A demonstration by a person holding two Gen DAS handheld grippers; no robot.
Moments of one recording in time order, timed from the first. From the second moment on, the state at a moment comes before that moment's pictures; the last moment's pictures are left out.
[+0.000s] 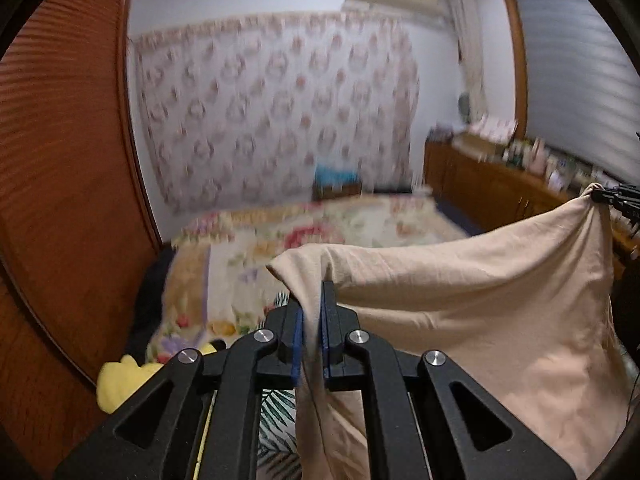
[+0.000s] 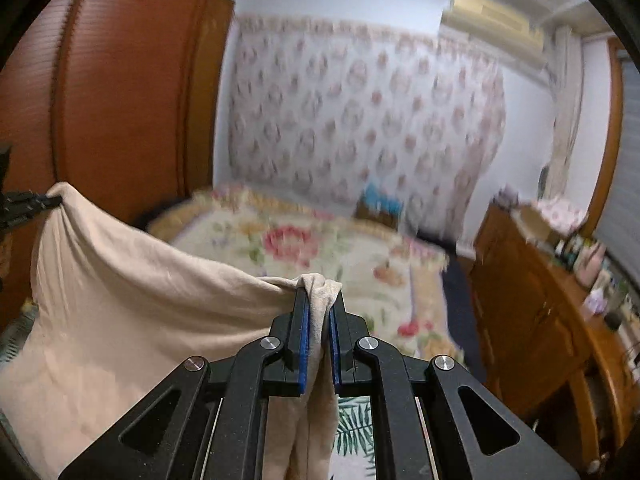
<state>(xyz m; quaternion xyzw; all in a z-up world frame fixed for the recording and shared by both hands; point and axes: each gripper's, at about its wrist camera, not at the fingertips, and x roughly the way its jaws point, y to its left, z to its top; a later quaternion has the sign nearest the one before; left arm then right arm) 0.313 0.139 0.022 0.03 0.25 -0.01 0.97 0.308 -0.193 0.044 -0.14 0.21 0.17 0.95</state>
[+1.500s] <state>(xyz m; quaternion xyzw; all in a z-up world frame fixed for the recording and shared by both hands) 0.143 0.111 -0.061 0.01 0.39 -0.07 0.92 0.205 -0.239 0.017 -0.11 0.34 0.18 0.92</state>
